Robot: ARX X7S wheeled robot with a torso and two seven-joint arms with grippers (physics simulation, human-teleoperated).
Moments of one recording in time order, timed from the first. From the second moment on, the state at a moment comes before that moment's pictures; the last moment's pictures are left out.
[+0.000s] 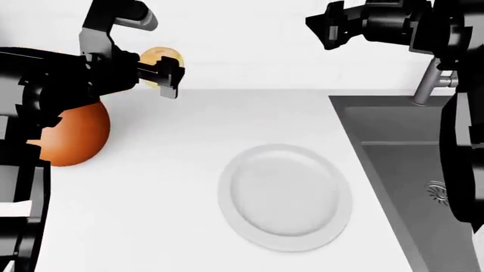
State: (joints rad) left arm -1.39 -0.38 0.37 -0.44 -0.46 -1.13 0.36; right arm 1.74 0.26 -0.27 1.15 0.12 0.70 -0.85
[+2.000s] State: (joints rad) left arm -1.37 -0.29 0.75 -0.23 -0.64 -1.22 0.78; right arm 1.72 0.24 -0.29 1.14 0.12 0.68 -0.86
